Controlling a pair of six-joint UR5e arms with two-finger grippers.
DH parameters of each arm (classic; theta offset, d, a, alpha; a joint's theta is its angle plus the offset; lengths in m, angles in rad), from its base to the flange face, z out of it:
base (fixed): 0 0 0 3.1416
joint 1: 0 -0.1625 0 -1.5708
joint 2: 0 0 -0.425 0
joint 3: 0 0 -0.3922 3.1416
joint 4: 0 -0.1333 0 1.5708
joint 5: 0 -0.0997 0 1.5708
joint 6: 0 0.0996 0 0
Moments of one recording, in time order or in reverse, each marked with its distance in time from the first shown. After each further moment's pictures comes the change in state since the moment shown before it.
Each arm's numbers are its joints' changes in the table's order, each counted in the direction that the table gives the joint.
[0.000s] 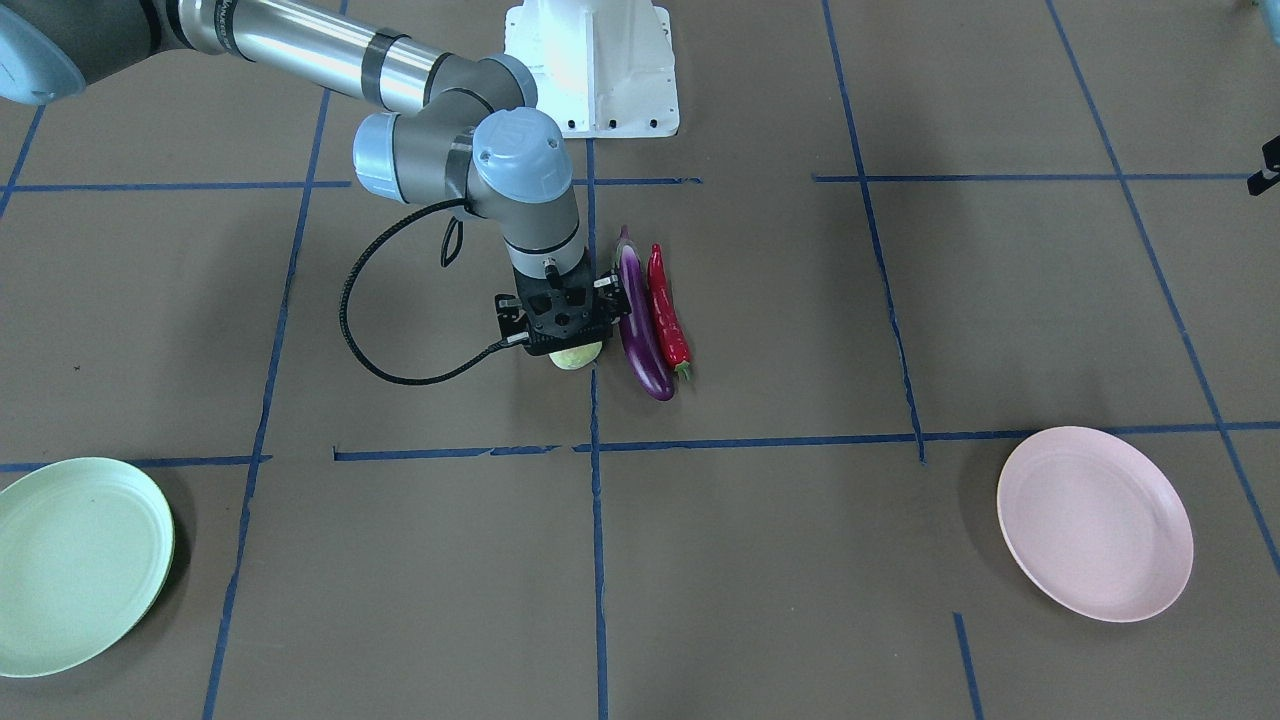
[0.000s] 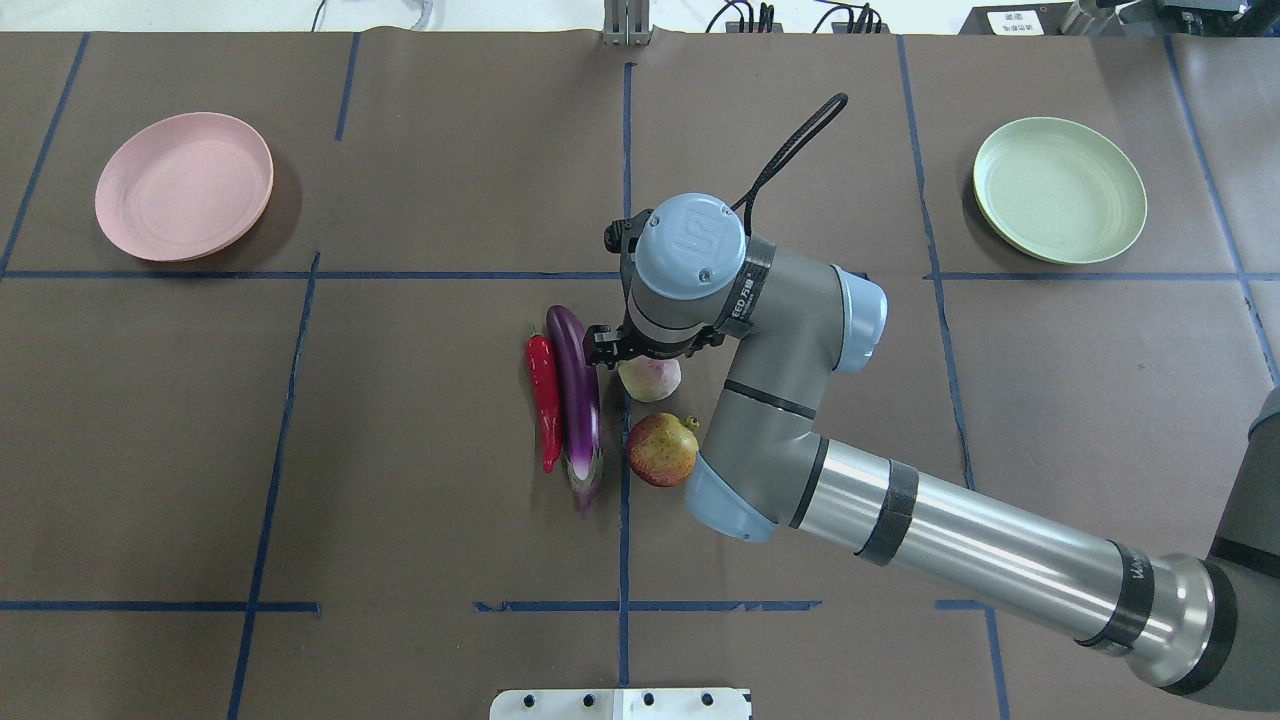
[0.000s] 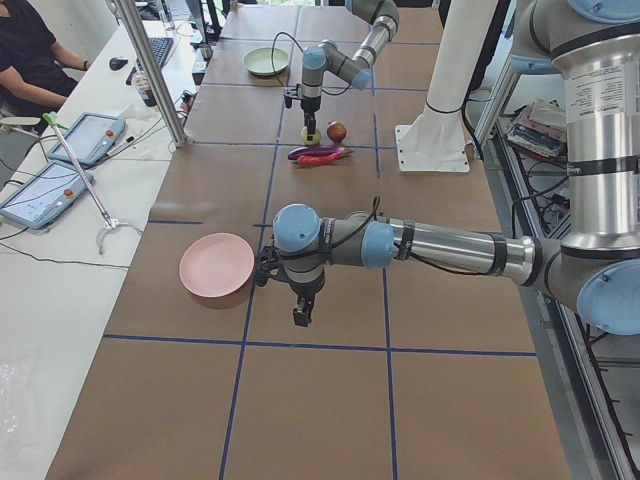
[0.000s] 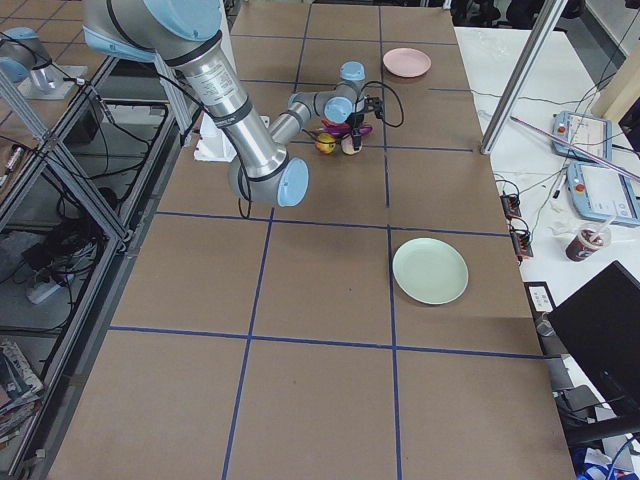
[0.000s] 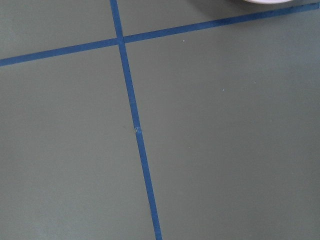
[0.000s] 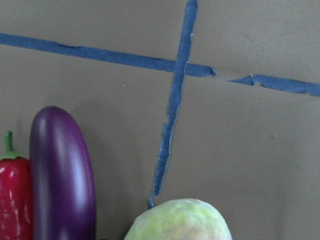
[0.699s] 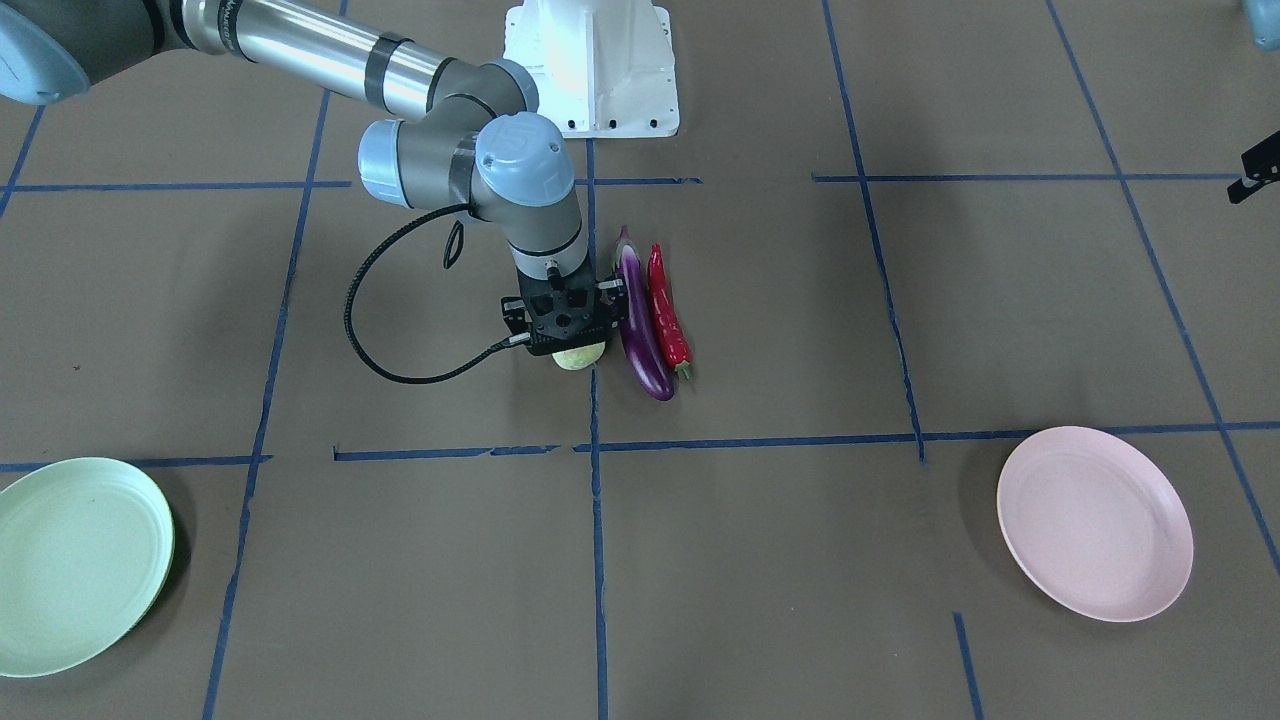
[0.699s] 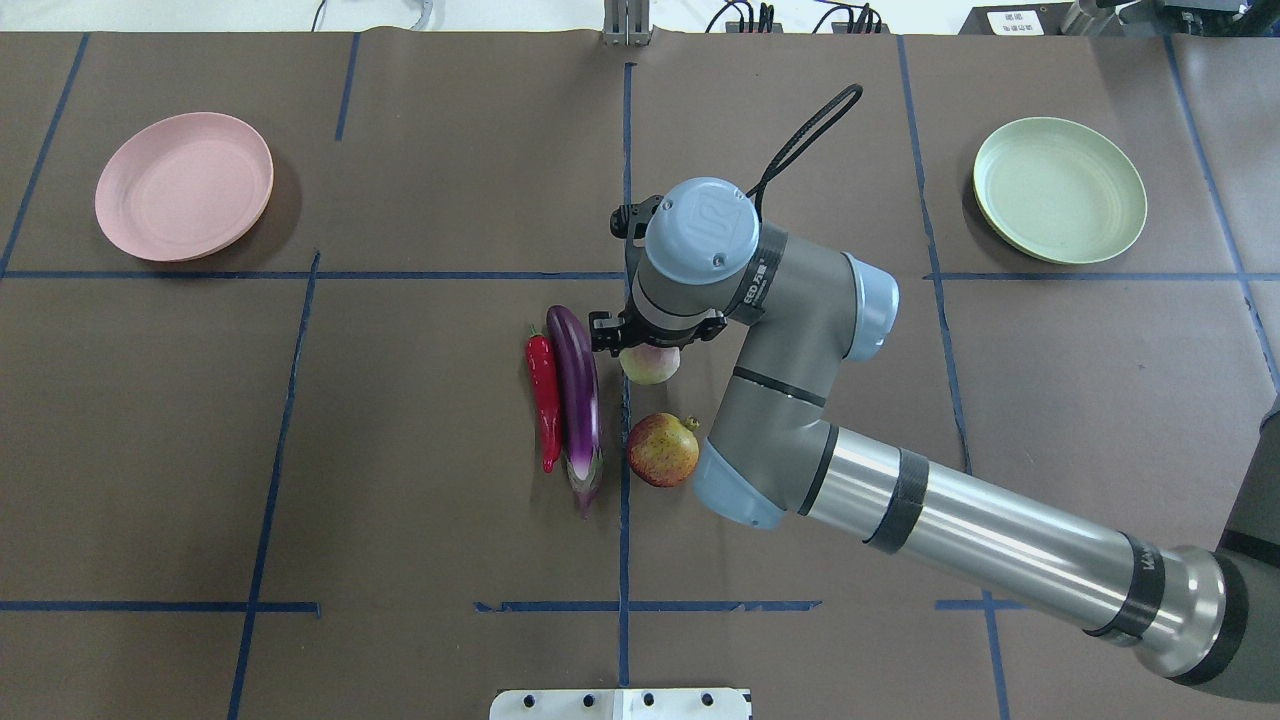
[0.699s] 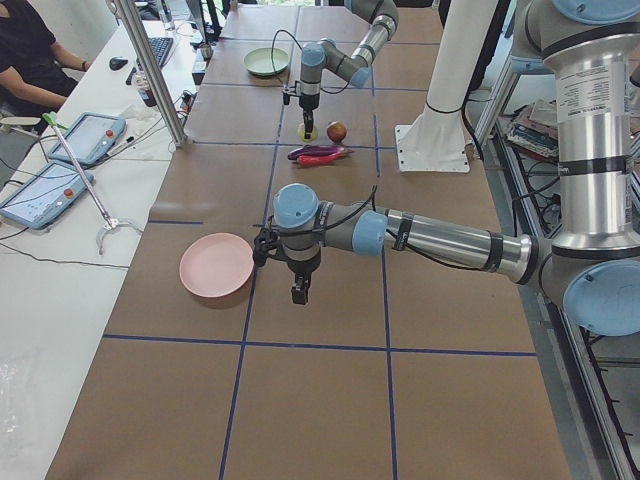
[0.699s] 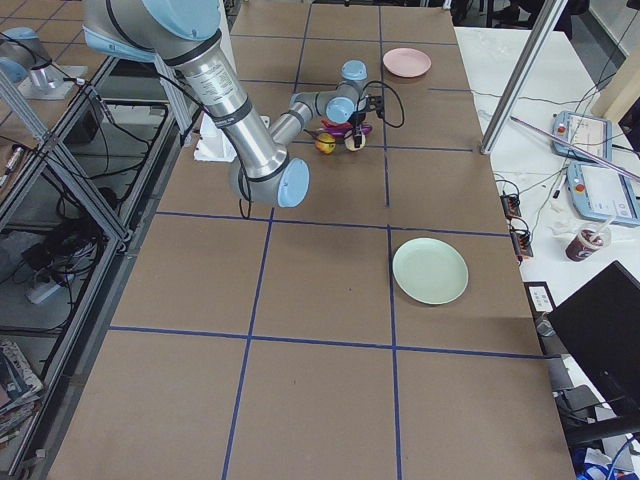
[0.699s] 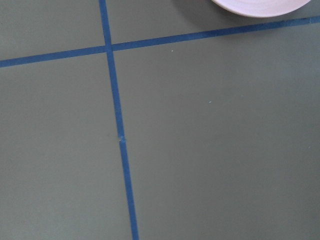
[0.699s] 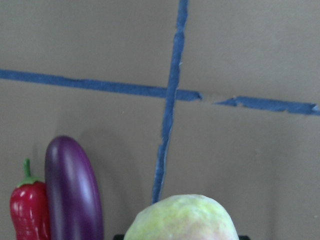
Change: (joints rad) left arm -0.133 -0.024 -0.064 0.120 0.002 -0.312; right arm -0.054 -0.016 0.053 -0.003 -0.045 0.044
